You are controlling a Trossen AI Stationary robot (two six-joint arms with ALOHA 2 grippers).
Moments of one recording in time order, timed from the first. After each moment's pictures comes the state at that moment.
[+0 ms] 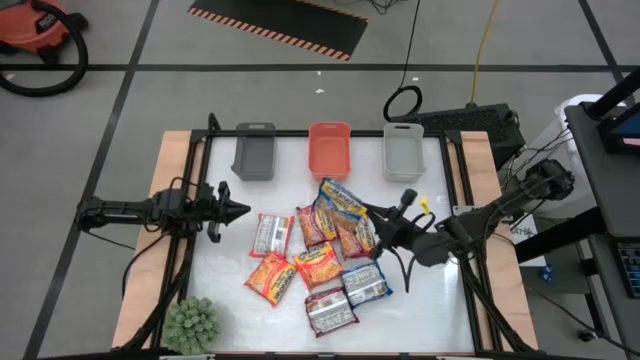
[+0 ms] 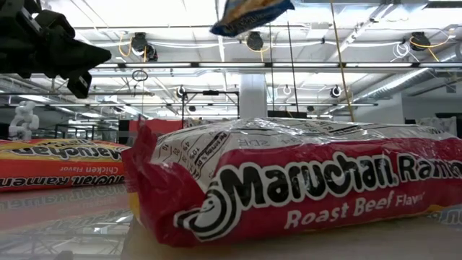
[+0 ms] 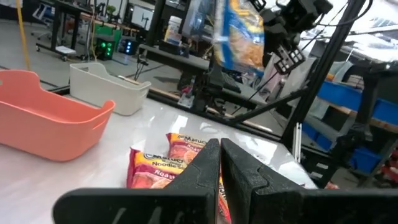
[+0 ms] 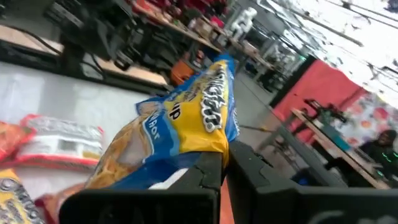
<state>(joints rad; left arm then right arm) -0.03 0.03 0.01 0.09 -0.06 -0.34 0.50 1.26 0.93 0.04 1.12 -0.28</state>
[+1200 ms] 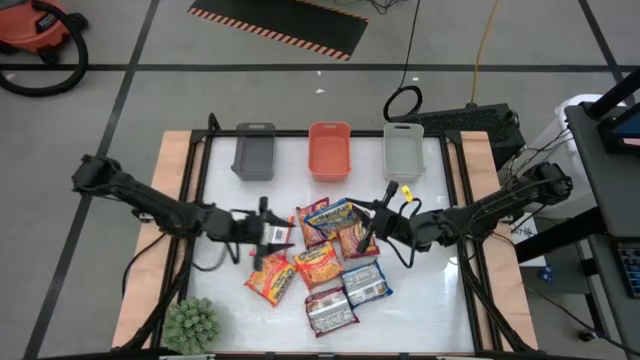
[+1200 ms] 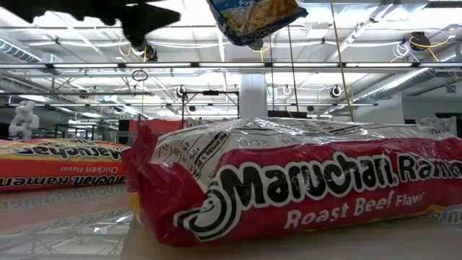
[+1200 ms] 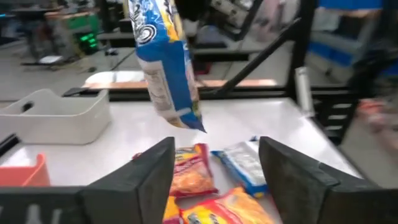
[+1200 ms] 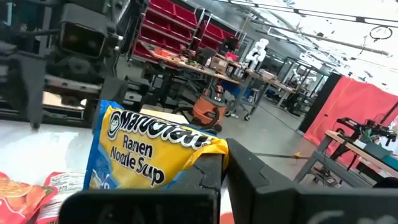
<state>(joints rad) -0.33 1.16 0.53 0.50 -0.30 -0.03 0.35 1.31 0.82 0.48 0.86 -0.36</state>
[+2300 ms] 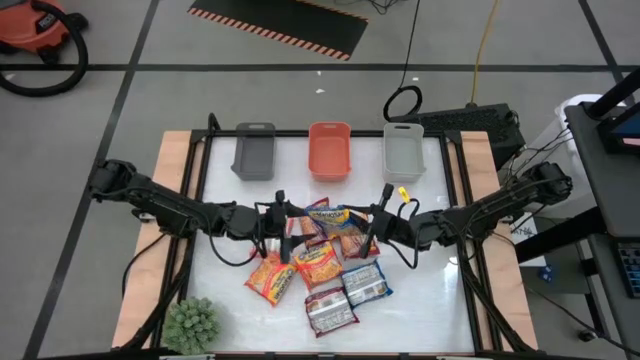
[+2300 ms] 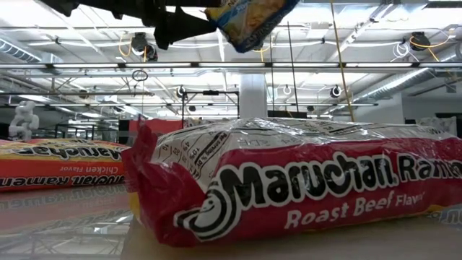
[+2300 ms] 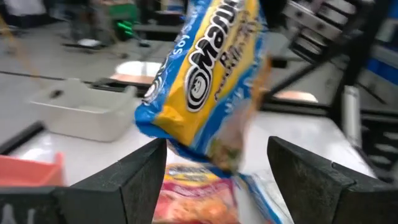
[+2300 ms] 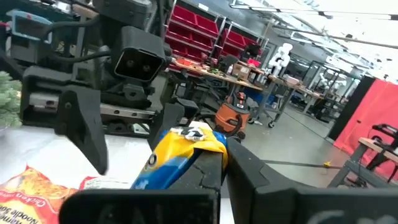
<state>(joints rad) -0.26 1.35 0.70 0.50 -0.34 -0.11 0.36 1.31 0.80 0.50 0.75 -0.32</state>
